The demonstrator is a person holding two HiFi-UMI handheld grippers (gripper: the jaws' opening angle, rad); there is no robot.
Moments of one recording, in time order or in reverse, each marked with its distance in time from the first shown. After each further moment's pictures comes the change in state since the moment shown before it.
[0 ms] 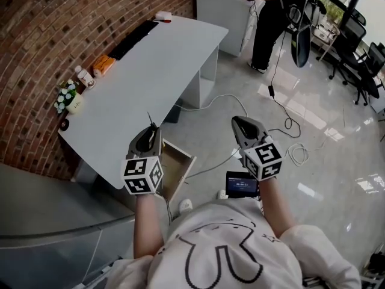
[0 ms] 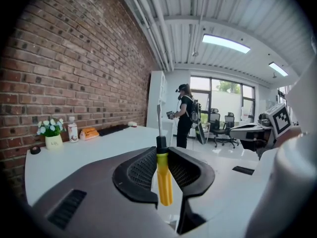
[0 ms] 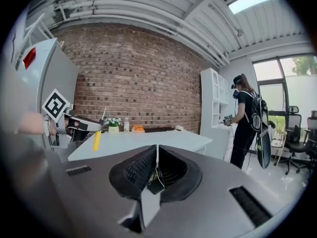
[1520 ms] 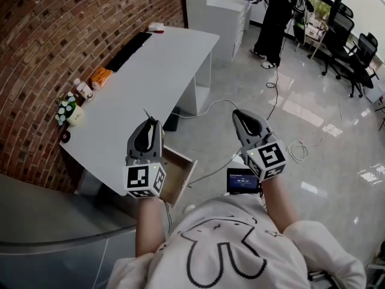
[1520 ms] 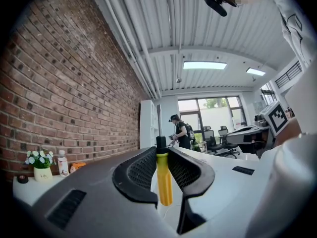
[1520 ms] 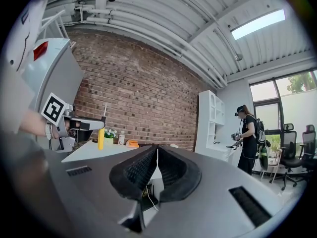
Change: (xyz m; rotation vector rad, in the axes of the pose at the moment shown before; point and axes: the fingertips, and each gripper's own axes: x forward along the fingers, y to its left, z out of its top) left arm -0.029 -0.021 0.072 0.150 -0.351 -0.059; right arm -0.032 0.010 0.057 -0.096 -0.195 -0.069
